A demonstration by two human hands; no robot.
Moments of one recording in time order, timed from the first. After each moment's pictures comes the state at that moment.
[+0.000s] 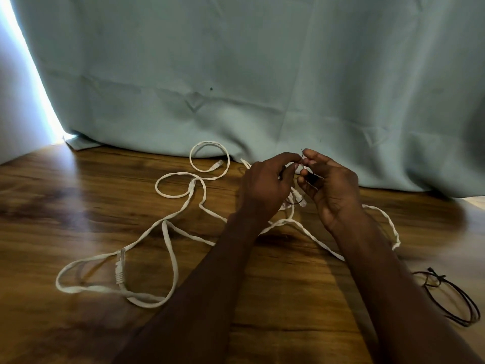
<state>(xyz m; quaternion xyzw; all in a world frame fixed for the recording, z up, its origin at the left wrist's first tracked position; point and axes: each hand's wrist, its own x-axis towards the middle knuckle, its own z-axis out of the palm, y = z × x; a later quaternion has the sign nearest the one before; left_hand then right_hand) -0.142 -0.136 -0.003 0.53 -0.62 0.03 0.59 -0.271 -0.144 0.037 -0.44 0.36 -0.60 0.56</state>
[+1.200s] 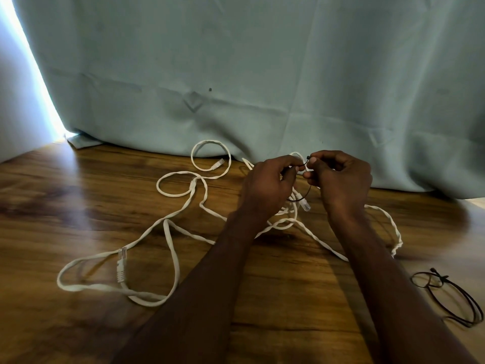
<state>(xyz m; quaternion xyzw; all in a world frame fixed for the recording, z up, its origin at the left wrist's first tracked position) -0.141 -0.137 -0.003 0.52 -0.63 -0.05 0.57 -0.276 -0.147 0.032 -0.60 0.43 -0.63 0.24</state>
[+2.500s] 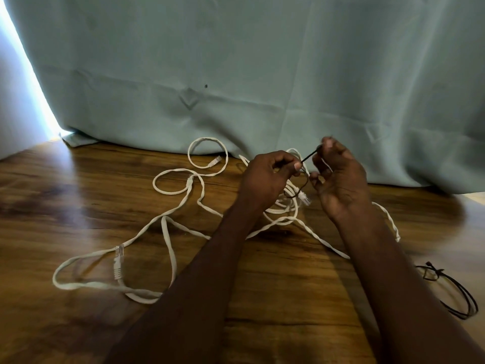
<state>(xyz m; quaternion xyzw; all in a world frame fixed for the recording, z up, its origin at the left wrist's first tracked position) -0.138 -0.144 -0.001 0.45 -0.61 -0.20 0.62 -0.284 -0.155 0.039 -0.43 0.32 -0.62 0.58</state>
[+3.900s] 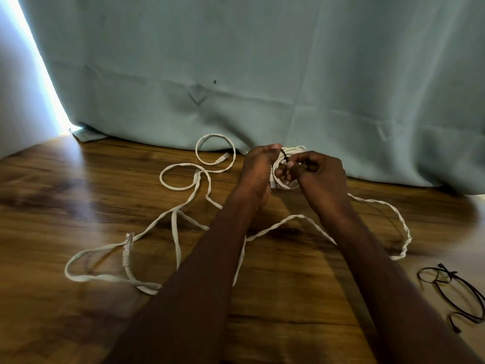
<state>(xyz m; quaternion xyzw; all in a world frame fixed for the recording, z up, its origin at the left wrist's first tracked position) -0.126 -0.151 0.011 0.35 -0.30 -0.51 0.72 -0.252 -0.143 0.023 -0.70 0.44 -0.51 0.24</state>
